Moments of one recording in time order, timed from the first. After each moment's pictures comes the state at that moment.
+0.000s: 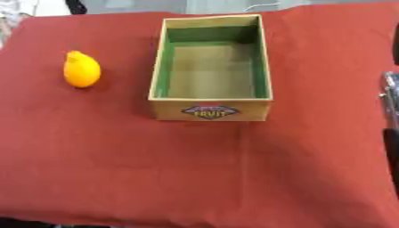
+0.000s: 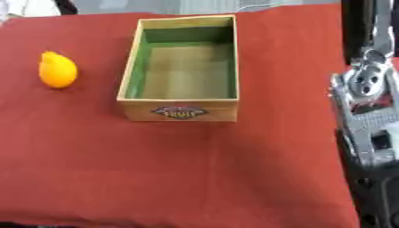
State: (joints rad) left arm -0.82 0.66 0.00 -1.60 -0.49 -0.13 -0.03; right arm -0.54 -0.33 0.04 -1.98 0.25 0.12 -0.31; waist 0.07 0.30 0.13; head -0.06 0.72
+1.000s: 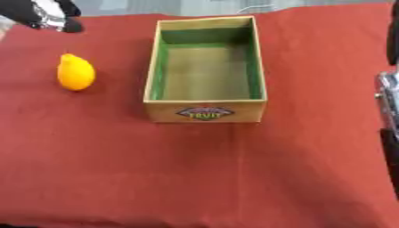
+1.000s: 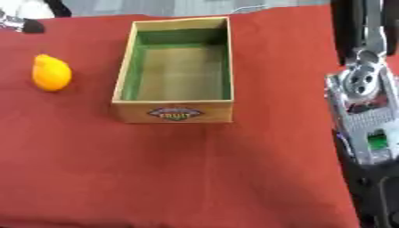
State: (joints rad) left arm -1.12 0.62 -0.17 -1.04 -1.01 -0.43 -0.55; right arm -0.54 -0.34 0.05 -1.98 0.25 0.13 -0.29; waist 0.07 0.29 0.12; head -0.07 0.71
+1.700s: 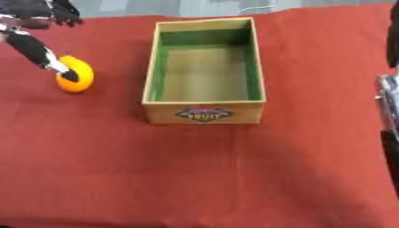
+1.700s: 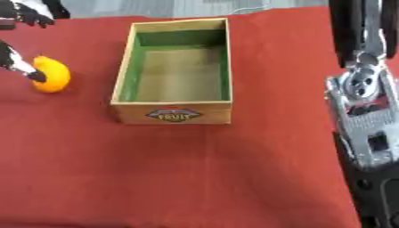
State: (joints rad) left arm -1.14 0.57 -0.16 -0.89 -1.13 -0.49 -0.61; right arm -0.54 -0.35 0.05 -1.98 0.25 0.13 -0.29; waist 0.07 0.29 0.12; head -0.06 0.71
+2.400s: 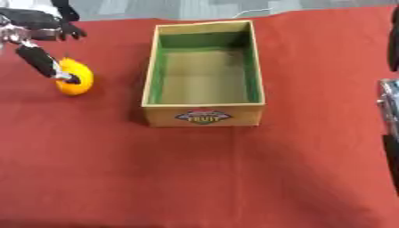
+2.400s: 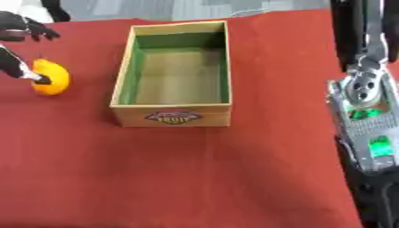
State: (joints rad) left arm -1.15 0.53 -0.14 -0.79 -1.15 -0.46 -0.64; right arm -0.54 -0.35 0.05 -1.98 0.25 0.13 -0.29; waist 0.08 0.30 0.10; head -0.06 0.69
